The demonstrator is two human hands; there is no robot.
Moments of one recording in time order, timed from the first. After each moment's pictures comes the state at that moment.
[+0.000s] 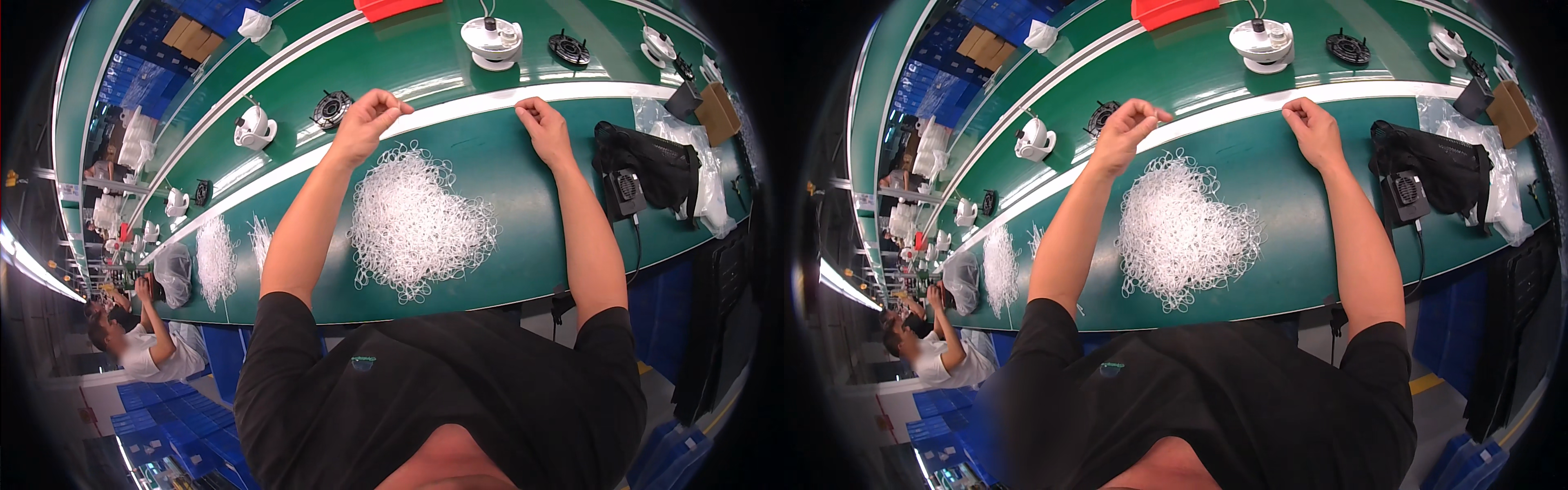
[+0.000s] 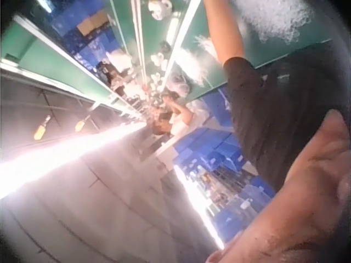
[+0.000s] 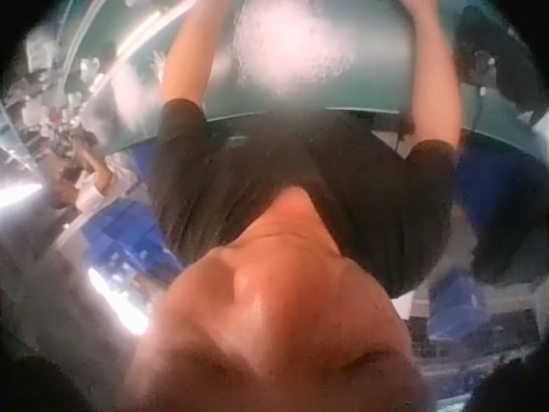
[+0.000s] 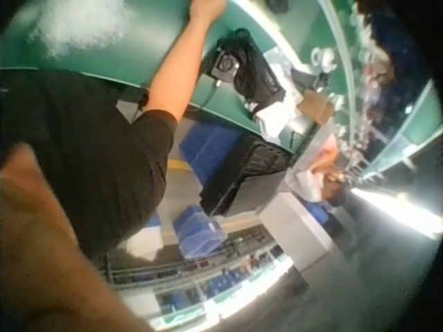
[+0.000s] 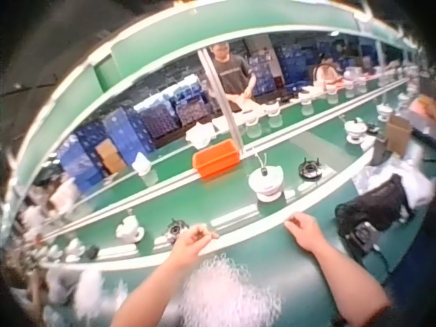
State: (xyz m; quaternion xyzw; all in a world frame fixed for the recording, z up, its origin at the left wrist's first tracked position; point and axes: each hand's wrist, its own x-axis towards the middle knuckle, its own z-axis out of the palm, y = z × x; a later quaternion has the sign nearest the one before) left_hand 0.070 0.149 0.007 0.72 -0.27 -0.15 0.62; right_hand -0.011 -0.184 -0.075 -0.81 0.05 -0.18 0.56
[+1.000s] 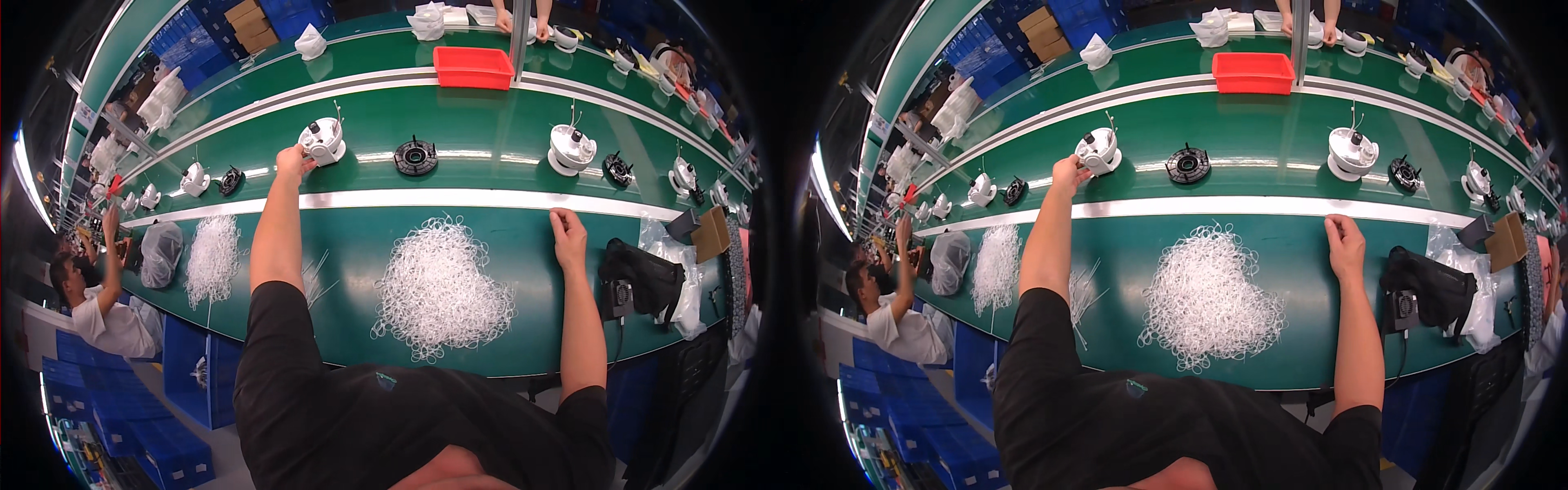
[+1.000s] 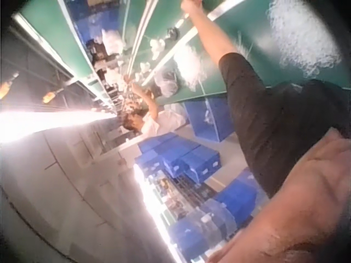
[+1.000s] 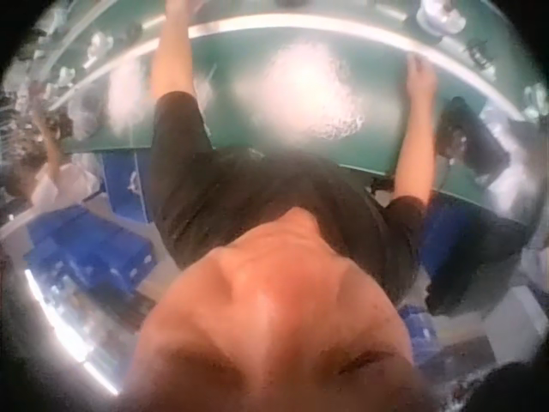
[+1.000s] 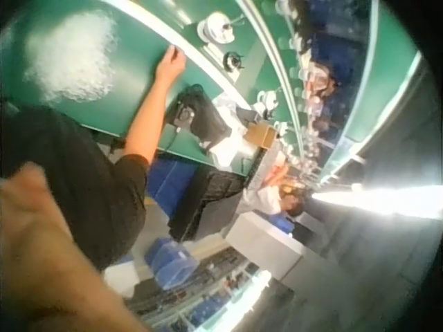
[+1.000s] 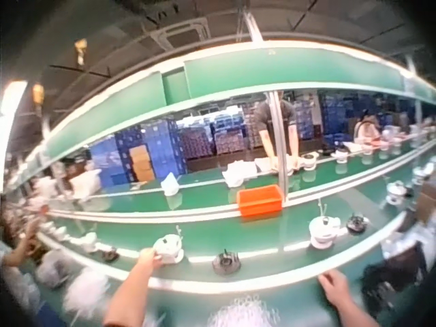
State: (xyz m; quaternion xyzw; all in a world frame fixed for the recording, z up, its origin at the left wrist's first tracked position) left_hand 0.210 0.432 -0.030 0.67 0.21 0.10 0.71; right_hand -0.011 -0.175 -0.080 -0.83 0.05 -0.24 0.51
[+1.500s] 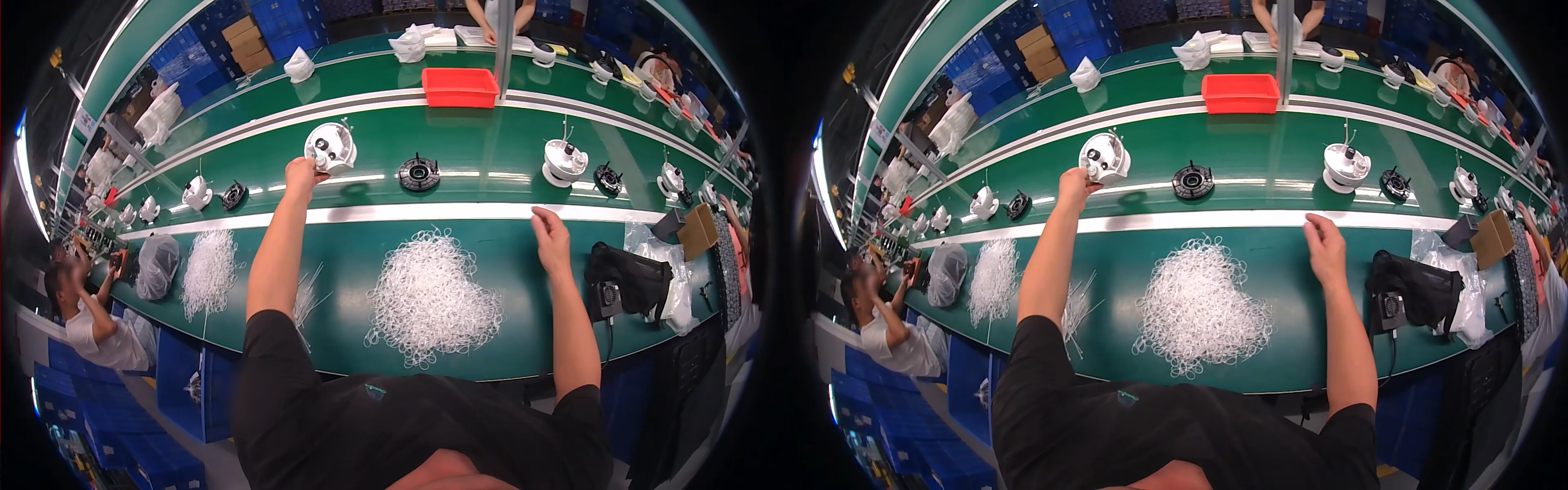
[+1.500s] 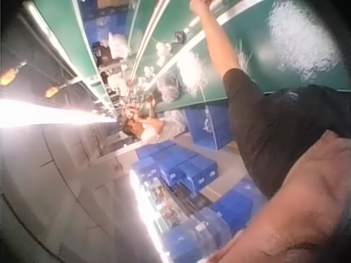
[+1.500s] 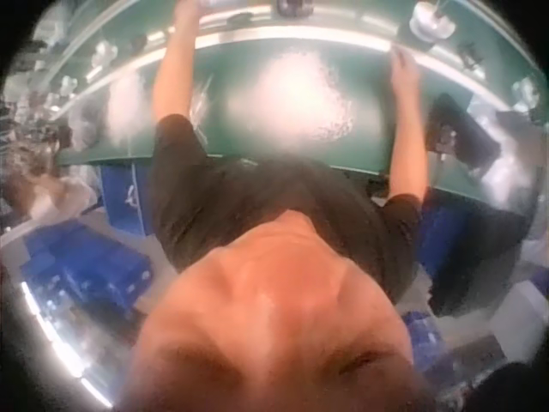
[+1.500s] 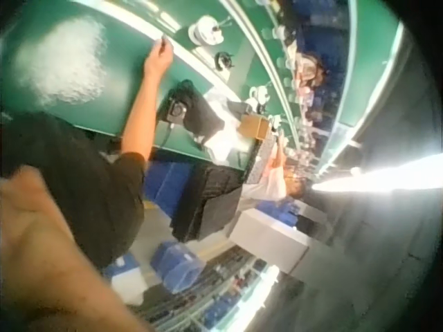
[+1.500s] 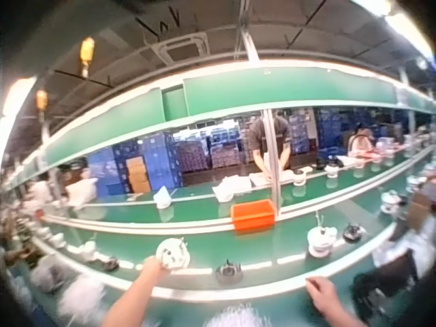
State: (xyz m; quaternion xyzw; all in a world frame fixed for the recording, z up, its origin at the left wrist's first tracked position) left_hand 0.166 0.358 0.018 0.69 0.12 0.08 0.71; right_hand -0.017 -0.153 -0.047 -0.80 0.01 -0.25 0.54
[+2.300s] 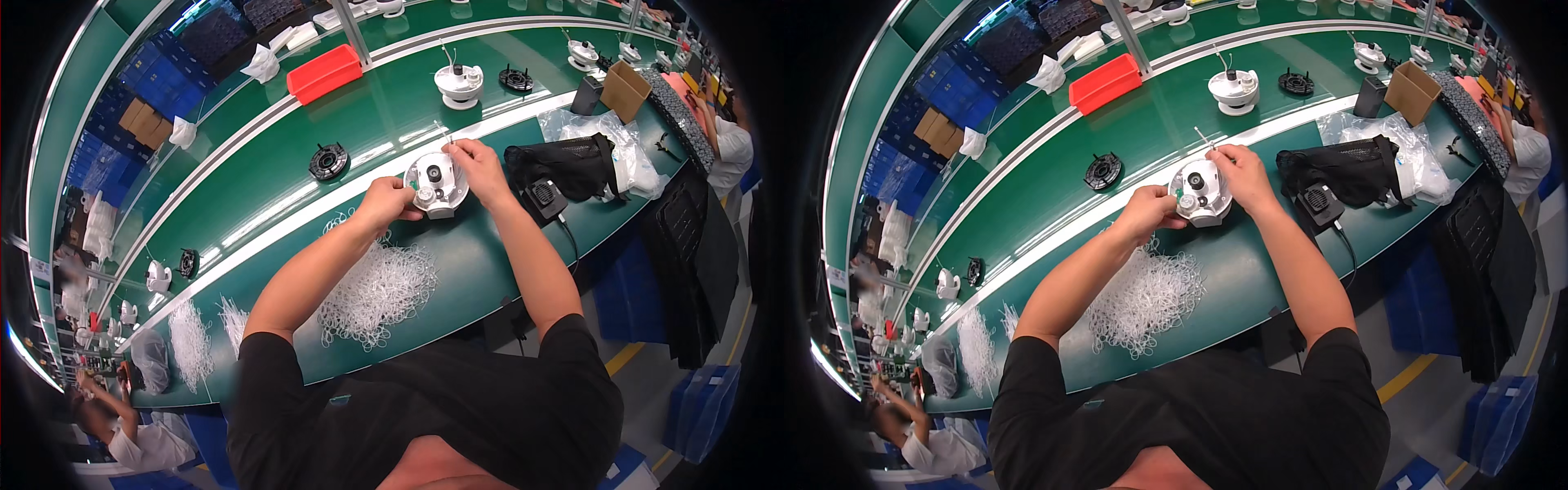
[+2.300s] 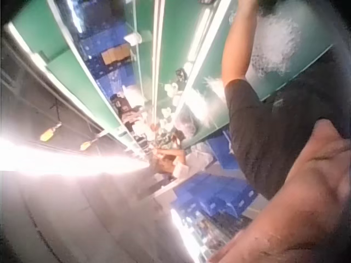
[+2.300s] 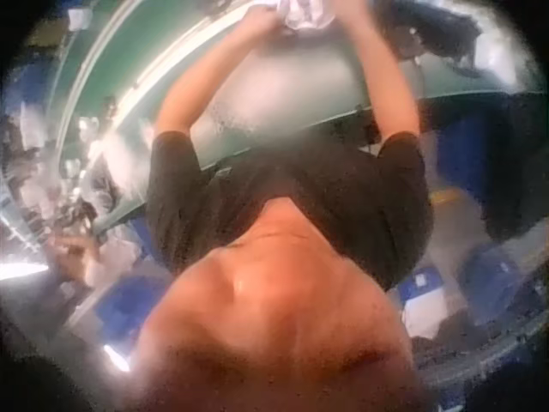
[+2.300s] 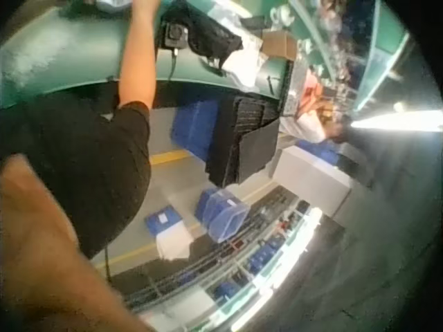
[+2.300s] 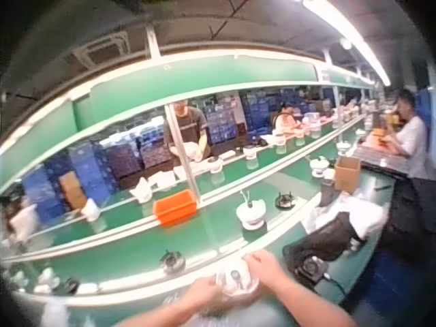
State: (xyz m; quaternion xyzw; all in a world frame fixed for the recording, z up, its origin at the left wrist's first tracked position) left_hand 0.007 0.018 0.013 0.74 -0.11 -0.35 0.56; right_hand -0.051 -0.186 -0.020 -0.72 0.07 -0.25 0.65
